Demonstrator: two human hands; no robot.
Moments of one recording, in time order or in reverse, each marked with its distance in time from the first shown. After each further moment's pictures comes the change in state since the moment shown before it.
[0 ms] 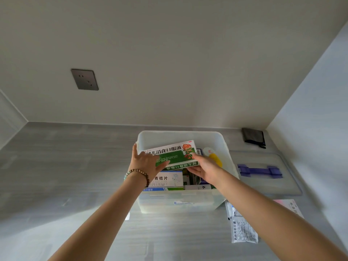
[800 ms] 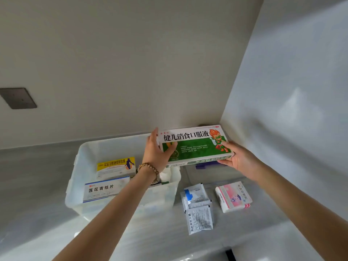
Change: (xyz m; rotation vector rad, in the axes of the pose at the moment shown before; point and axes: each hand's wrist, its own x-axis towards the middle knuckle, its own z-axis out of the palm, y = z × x) left_hand 0.010 0.195 -0.074 -1.206 0.186 -0.063; right_hand -0.108 -0.071 -0.228 0.027 -0.010 -0.327
